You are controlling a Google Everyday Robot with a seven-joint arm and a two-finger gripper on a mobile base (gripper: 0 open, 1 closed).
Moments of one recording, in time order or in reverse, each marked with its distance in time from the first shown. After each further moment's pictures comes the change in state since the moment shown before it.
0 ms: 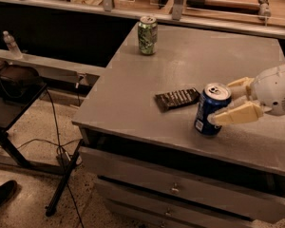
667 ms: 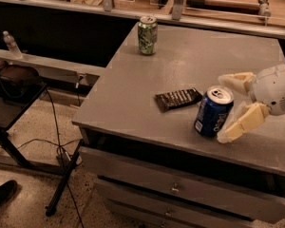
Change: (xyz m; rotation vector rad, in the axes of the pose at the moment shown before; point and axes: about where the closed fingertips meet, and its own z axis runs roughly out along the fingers) arm -0.002 0.001 0.003 -0.006 0.001 -0.005
